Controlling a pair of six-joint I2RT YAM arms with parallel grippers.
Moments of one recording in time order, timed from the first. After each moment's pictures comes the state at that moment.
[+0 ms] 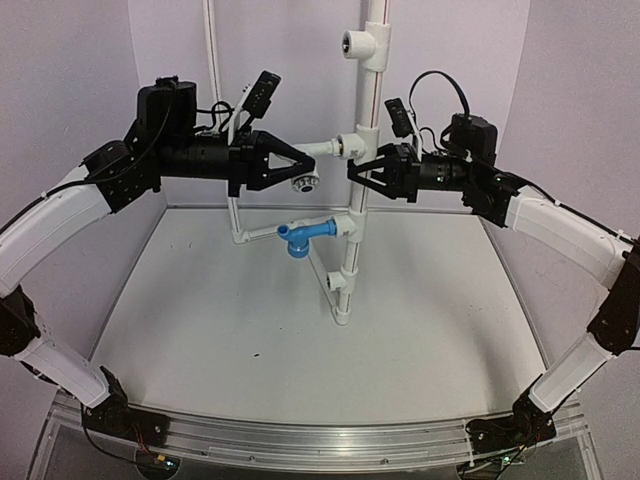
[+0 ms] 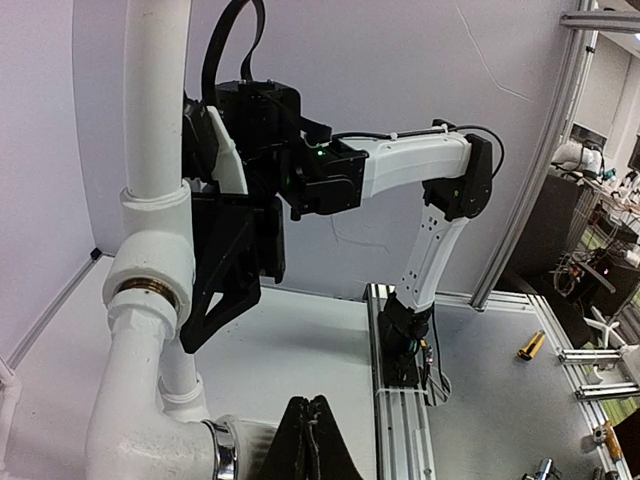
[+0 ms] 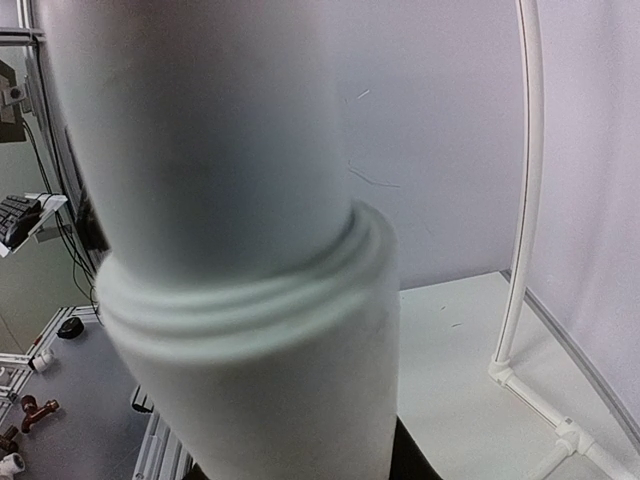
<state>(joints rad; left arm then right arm) -0.83 1.42 1.63 -0.32 0.74 -0.05 0.58 1.55 1.45 0.07 -0.95 0.07</state>
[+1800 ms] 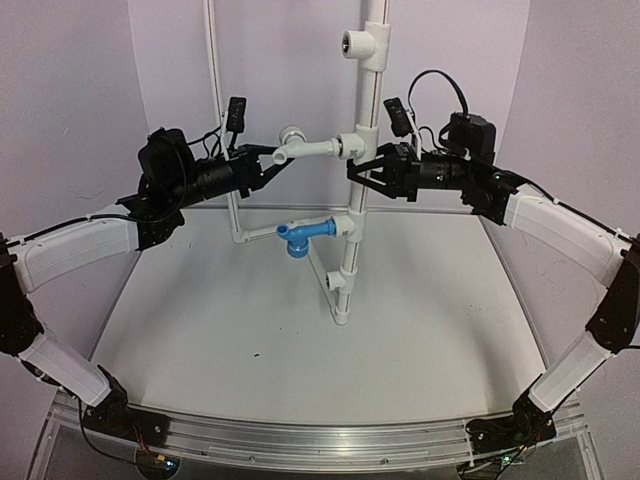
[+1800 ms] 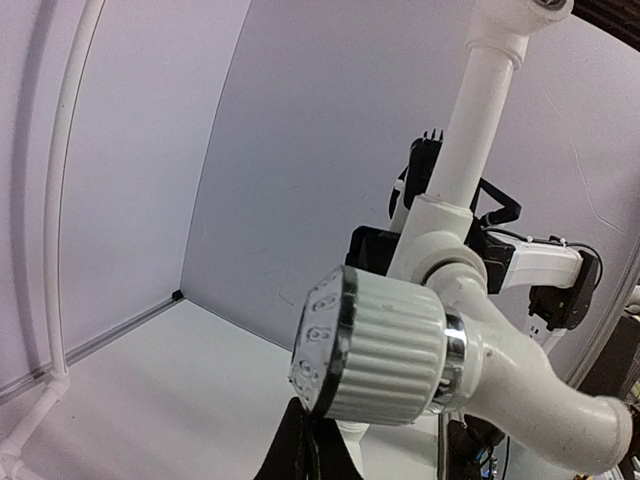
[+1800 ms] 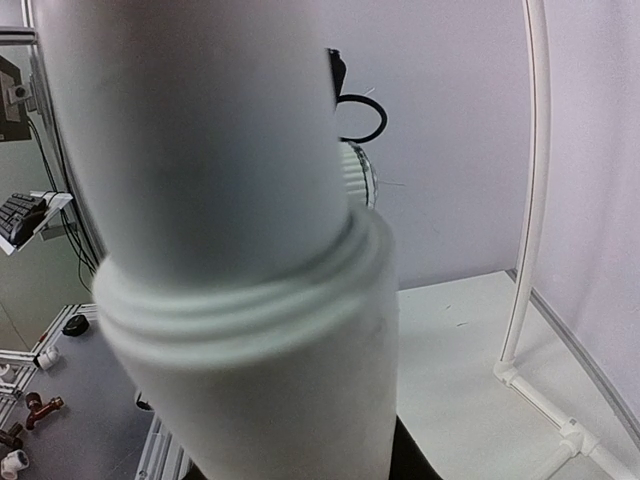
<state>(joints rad) -0.67 1.43 1.19 0.45 0.58 -0.39 0.57 1.57 1.47 0.06 -0.97 0.07</state>
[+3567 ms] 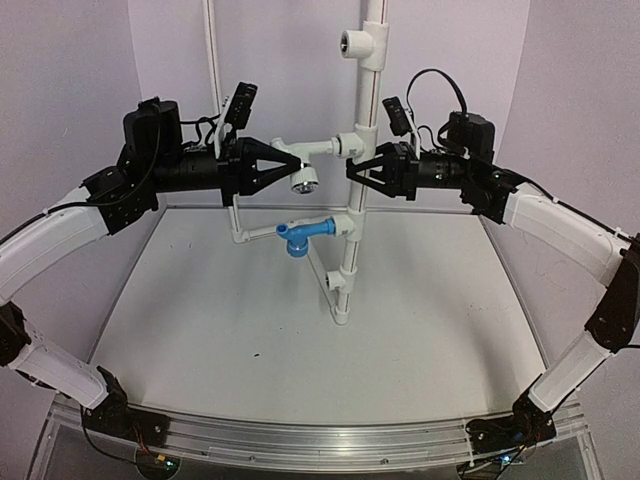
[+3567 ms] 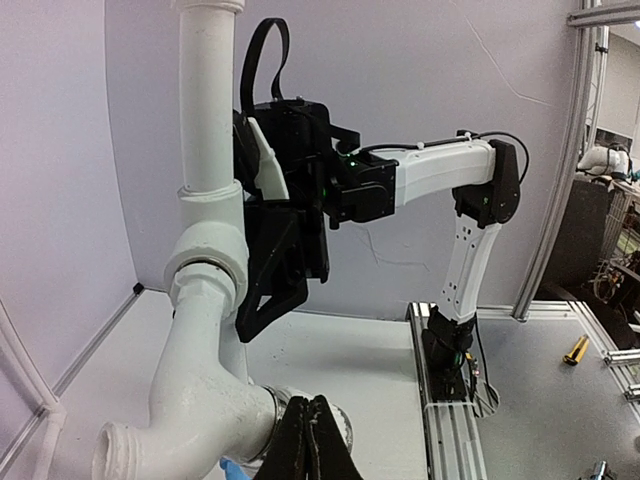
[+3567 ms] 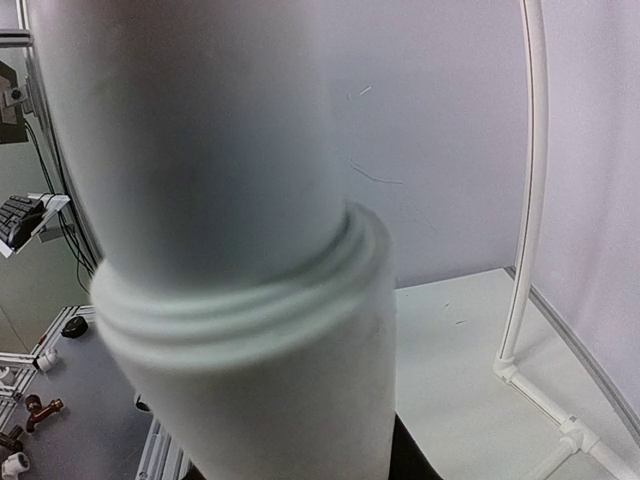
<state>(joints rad) -0.77 1.34 1.41 -0.05 0.73 -0.02 0.57 1.57 1.48 0.05 -0.96 0.08</state>
